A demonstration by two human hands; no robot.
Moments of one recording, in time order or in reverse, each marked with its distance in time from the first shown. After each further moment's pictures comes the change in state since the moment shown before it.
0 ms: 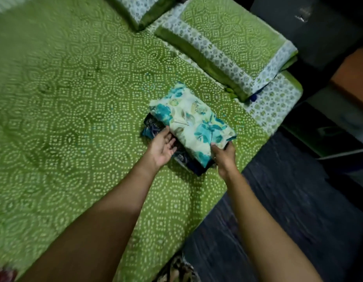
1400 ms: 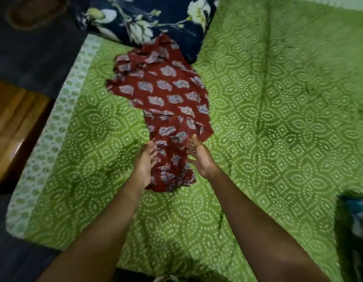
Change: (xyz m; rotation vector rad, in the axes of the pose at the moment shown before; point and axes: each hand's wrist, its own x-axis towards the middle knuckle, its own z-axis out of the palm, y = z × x) left_hand -0.306 -0.036 -0.595 -0.543 0.923 0.361; right_hand -0.420 0.271 0.451 -0.818 -1.153 0.360
